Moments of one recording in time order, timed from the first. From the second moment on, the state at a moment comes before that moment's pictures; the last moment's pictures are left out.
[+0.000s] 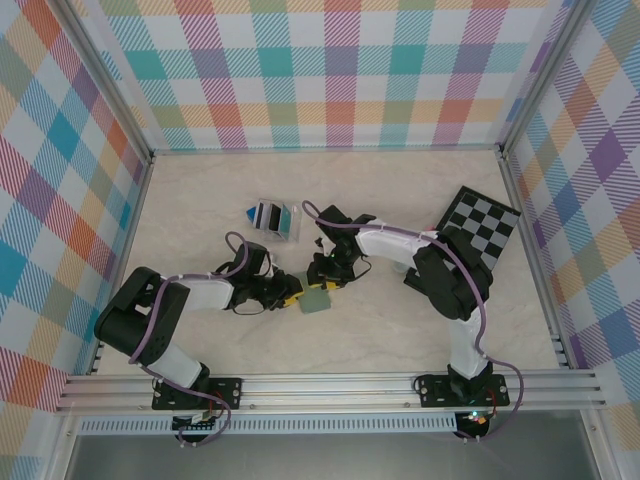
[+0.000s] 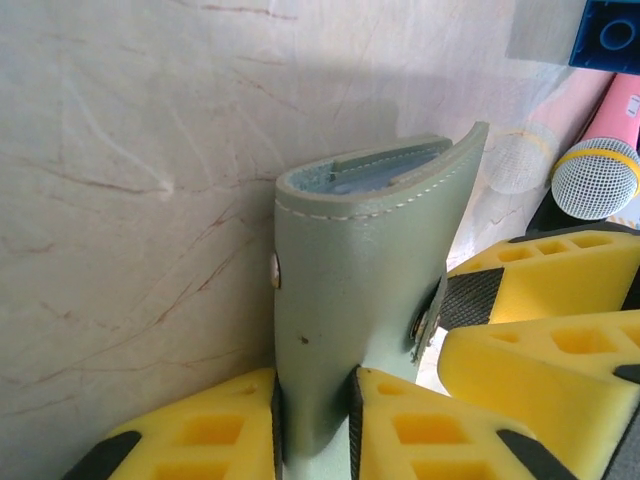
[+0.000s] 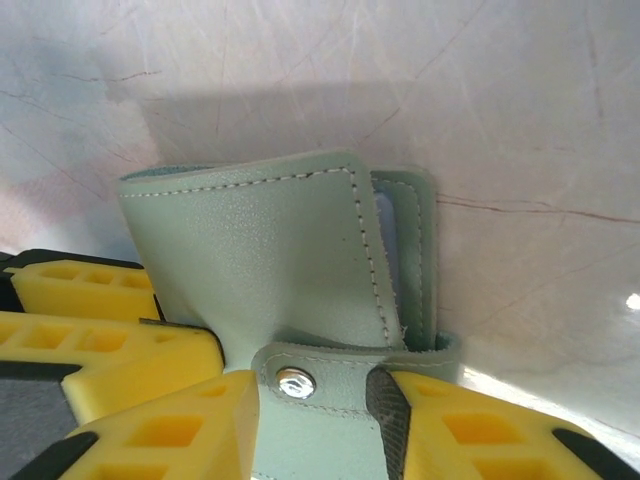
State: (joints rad) left arm -0.45 1.56 0.53 0.13 0.62 -1.04; right arm 0.75 2.00 1.36 -0.69 -0.47 0.64
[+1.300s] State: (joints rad) left arm -0.46 1.52 0.54 0.13 0.57 -1.02; right arm 0.79 1.95 1.35 -0.69 -0.24 0.72
